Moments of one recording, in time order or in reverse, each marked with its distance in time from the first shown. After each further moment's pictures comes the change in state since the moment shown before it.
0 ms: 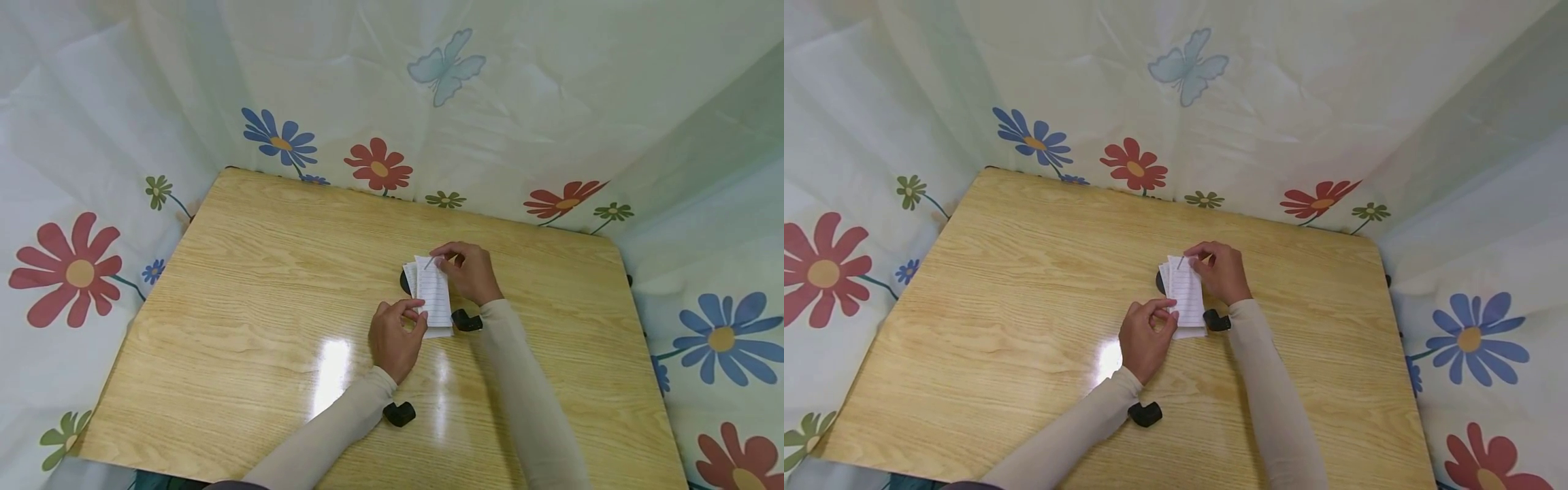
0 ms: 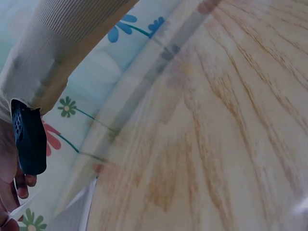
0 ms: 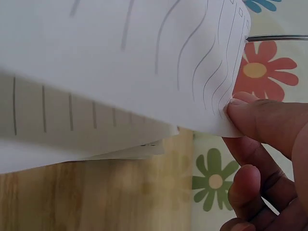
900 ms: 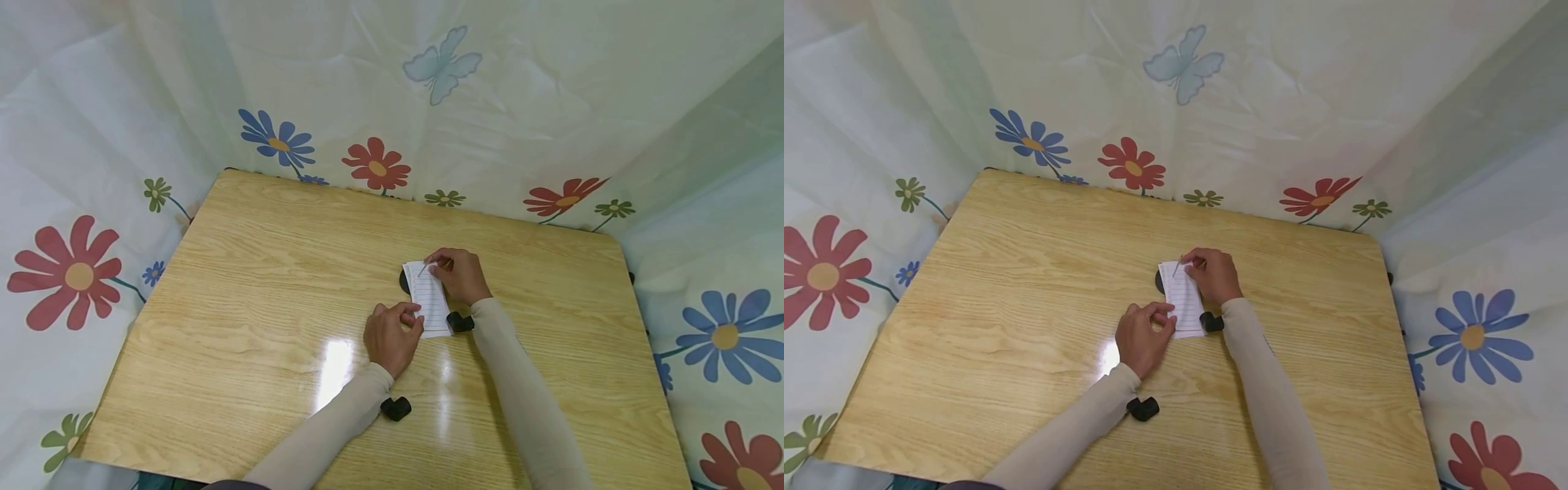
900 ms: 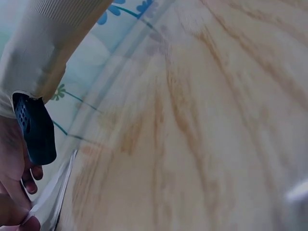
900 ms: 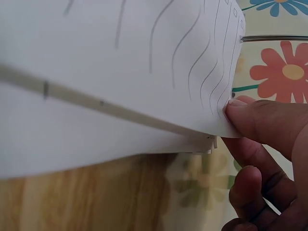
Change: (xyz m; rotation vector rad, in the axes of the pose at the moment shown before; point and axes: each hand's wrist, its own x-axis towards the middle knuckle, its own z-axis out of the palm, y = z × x) left_hand 0.004 -0.019 0.009 0.191 -0.106 -0.067; right_hand 0.007 0.022 0.025 -0.046 -0.071 0.084
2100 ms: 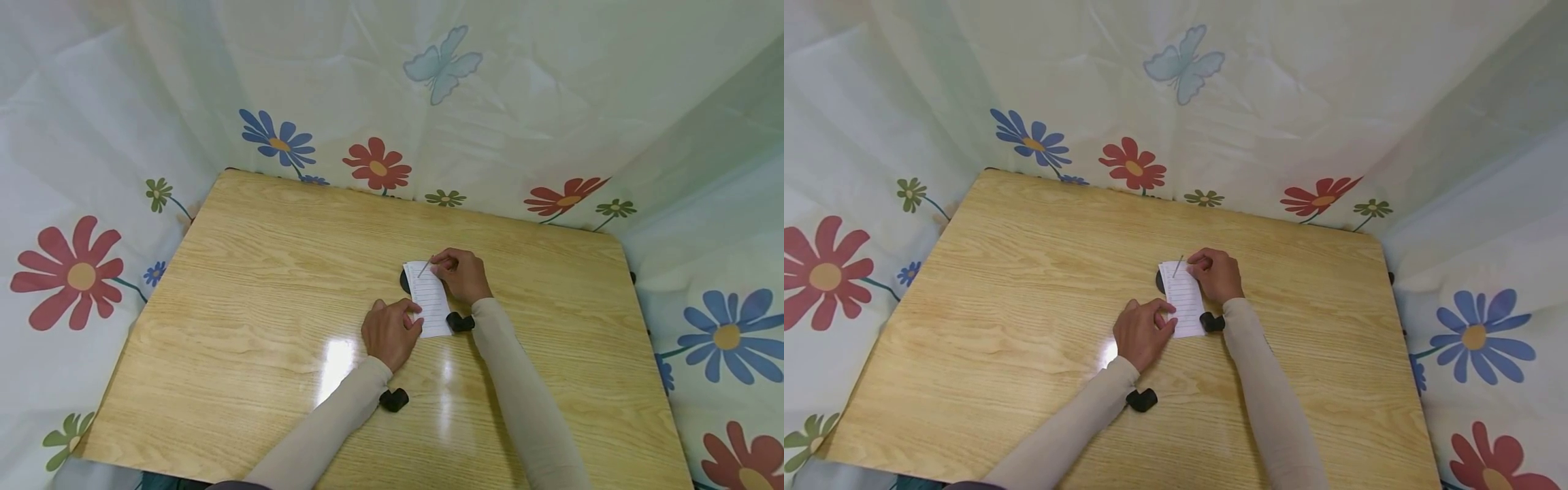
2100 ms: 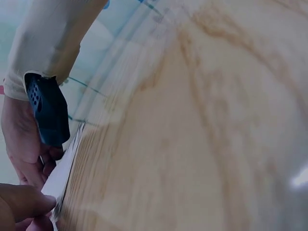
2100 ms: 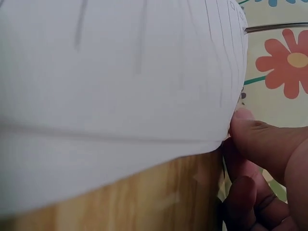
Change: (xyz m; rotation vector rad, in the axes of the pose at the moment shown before) left_hand 0.010 -0.006 -0.004 0.186 -0.064 0.100; right_hand 0.003 0.014 0.004 0.066 0.021 0.098
